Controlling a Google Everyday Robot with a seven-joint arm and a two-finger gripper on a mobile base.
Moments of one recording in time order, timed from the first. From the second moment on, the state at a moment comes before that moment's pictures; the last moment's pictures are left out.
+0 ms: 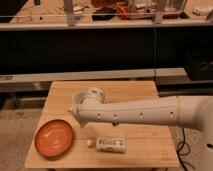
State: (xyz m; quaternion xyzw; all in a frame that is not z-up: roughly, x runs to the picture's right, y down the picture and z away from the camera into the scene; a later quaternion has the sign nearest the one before) arm -0.152 0.155 0.740 -0.11 -0.27 -0.32 0.90
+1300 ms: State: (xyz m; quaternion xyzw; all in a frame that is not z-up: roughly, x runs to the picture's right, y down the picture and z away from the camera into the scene) arm -0.188 0.169 0.751 -0.12 -0.32 -0.37 0.86
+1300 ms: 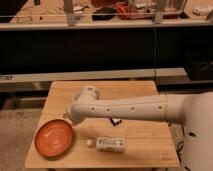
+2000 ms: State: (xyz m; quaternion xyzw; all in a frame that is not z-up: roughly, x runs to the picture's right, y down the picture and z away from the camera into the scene) arm -0.221 0.184 0.759 -0.13 -0.34 -0.38 0.85
